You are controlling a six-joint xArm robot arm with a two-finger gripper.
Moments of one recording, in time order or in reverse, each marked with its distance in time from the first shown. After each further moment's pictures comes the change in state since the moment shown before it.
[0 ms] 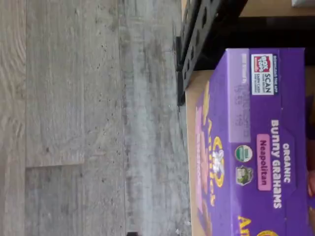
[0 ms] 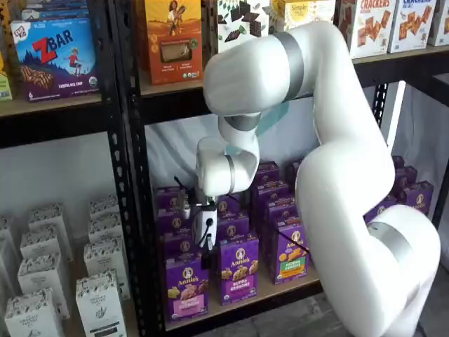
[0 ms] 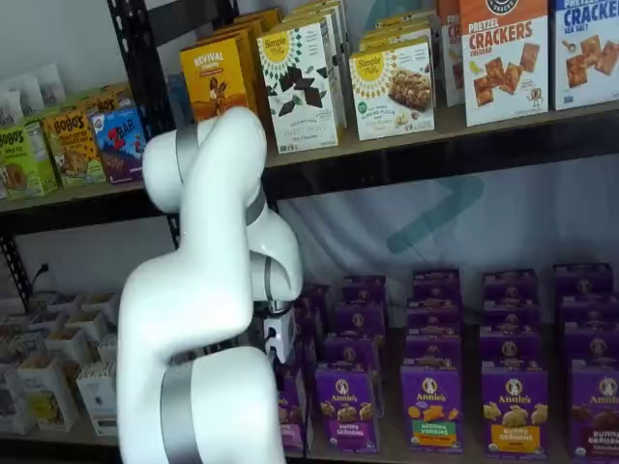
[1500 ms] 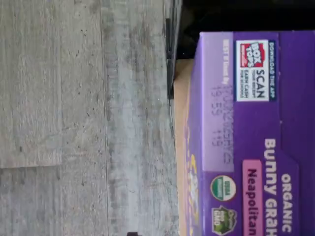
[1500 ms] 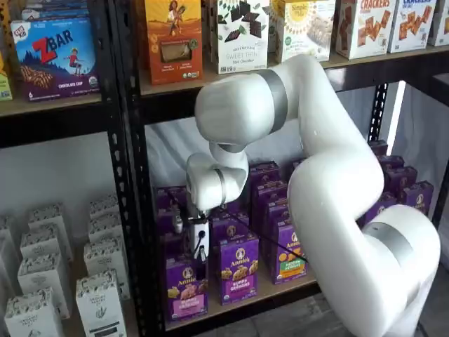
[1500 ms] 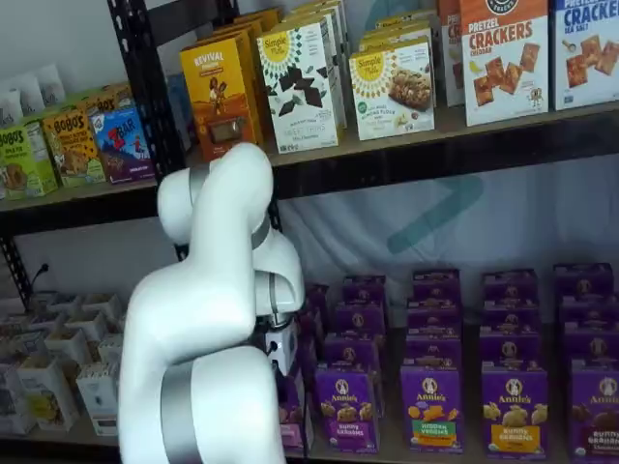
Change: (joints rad) arm 0.010 0.209 -0.238 -0.112 0.061 0.113
